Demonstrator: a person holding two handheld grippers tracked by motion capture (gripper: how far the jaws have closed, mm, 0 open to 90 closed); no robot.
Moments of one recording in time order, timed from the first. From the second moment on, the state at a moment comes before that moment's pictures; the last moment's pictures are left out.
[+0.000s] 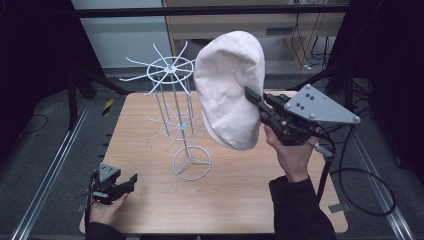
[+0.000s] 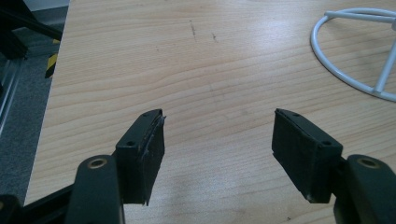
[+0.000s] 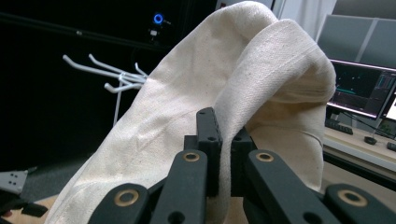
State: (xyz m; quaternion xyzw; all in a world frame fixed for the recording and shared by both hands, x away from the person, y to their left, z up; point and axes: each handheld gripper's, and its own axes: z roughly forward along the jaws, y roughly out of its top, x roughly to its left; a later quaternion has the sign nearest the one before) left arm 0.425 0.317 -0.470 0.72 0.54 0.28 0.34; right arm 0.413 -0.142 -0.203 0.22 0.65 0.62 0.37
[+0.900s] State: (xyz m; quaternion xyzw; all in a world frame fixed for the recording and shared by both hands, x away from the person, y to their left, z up) left arm 0.425 0.315 -0.471 0.72 0.54 0.28 0.34; right arm 0.430 -0.123 -0.258 0.24 0.70 0.61 0.29
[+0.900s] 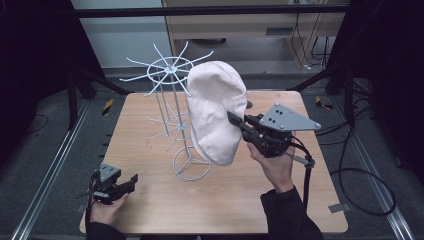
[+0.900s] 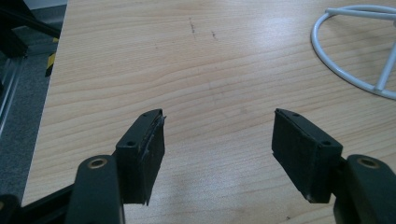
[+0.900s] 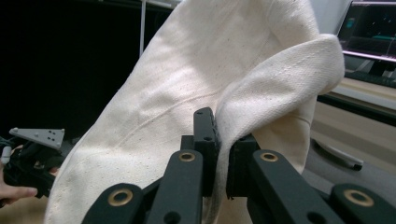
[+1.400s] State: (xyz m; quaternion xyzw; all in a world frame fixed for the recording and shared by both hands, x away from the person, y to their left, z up) left arm 0.425 0.315 -0.471 0.72 0.54 0.28 0.34; right arm 0.439 -0.120 -0.285 0.26 0.72 0.59 0.26
